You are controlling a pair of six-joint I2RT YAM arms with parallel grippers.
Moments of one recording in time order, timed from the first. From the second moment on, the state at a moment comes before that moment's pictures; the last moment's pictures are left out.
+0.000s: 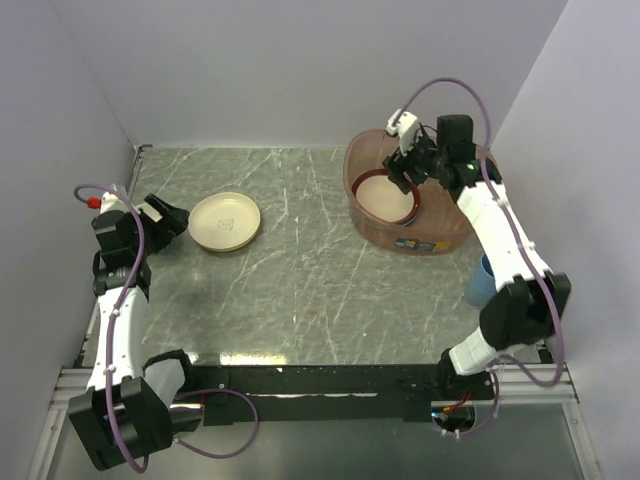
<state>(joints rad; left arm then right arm) 0.31 0.94 0.70 -0.14 0.27 -0.54 0.16 1.58 1.57 -0.59 -0.37 -0.67</state>
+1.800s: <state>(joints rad) -0.06 1.38 0.95 -0.54 -0.19 -0.91 -0.23 1.05 0.80 0.19 -1.06 0.35</state>
